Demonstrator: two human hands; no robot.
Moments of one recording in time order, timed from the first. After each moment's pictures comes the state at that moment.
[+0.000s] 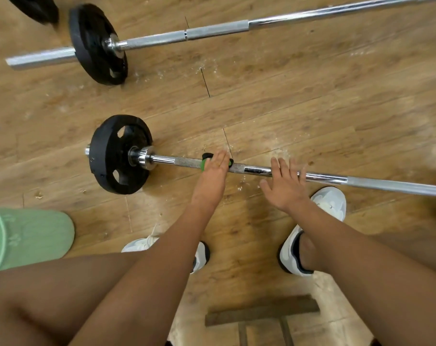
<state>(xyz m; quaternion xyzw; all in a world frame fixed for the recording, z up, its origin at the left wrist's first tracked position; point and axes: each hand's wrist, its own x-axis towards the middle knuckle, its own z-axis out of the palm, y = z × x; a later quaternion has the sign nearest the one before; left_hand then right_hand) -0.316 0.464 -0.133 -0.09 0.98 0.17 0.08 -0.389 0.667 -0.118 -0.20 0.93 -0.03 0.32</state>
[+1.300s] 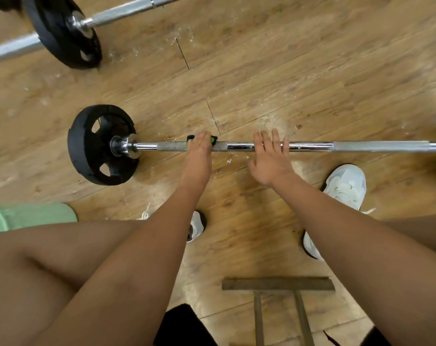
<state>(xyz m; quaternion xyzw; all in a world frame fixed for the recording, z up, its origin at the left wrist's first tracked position) -0.304 0.482 -0.123 -0.17 0.96 0.20 0.05 -0.367 0.675 -0.111 -0.23 0.92 -0.04 0.31</state>
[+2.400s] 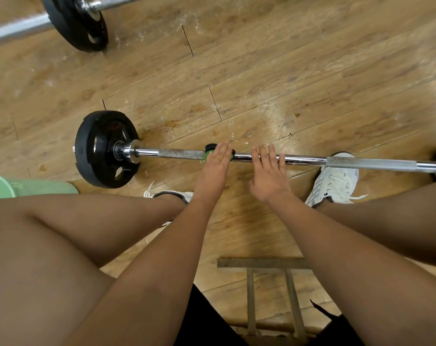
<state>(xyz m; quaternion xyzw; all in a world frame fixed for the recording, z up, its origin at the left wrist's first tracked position) -0.229 0.542 -0.114 -0.06 0.97 0.19 0.11 -0.289 0.704 -0.101 -0.24 0.91 -0.04 0.32</state>
